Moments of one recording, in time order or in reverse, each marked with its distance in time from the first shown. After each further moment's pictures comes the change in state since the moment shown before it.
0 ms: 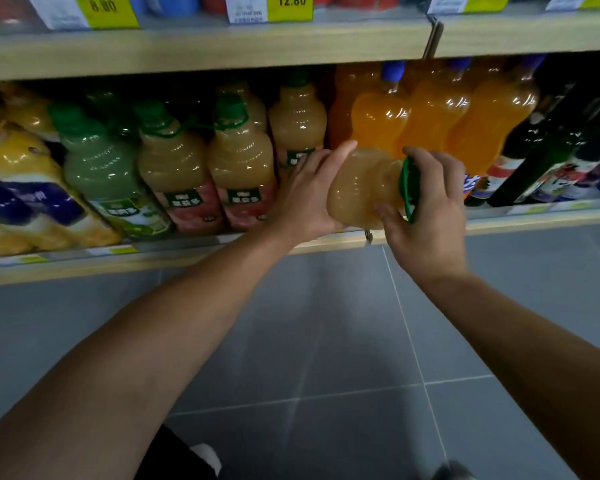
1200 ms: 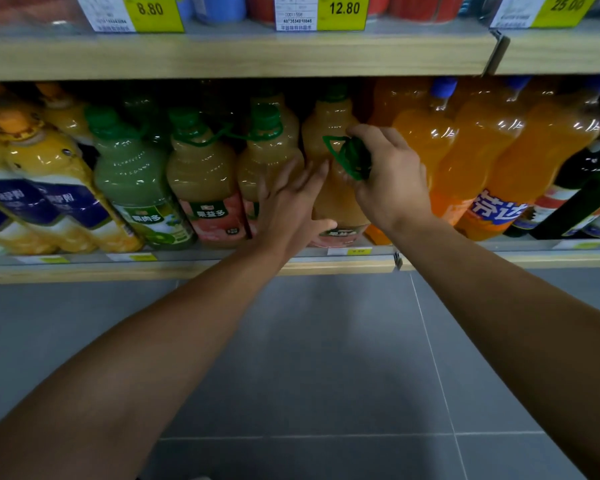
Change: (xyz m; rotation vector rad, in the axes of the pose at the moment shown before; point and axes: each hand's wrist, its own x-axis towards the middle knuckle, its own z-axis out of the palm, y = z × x) left_hand -0.013 -0.055 -0.018 0.408 0.061 -0.196; right_hand 0.083 -0.036 0.081 -0.072 -0.185 -0.142
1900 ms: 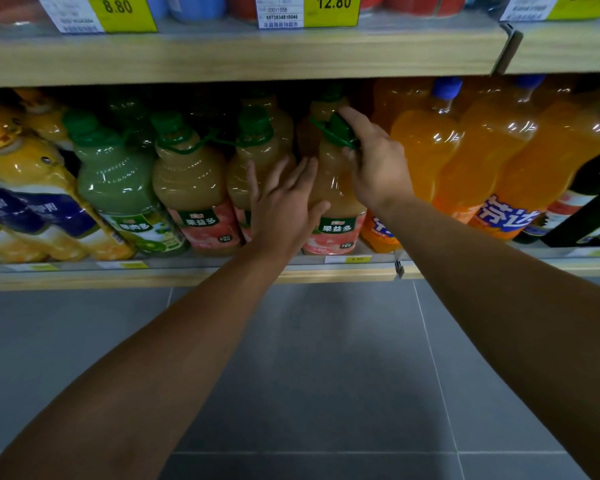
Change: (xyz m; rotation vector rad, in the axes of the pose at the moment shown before) left_hand 0.020 -0.007 0.021 0.108 0.156 -0.025; right_hand 0.046 0.033 0.036 0.151 -0.038 0.005
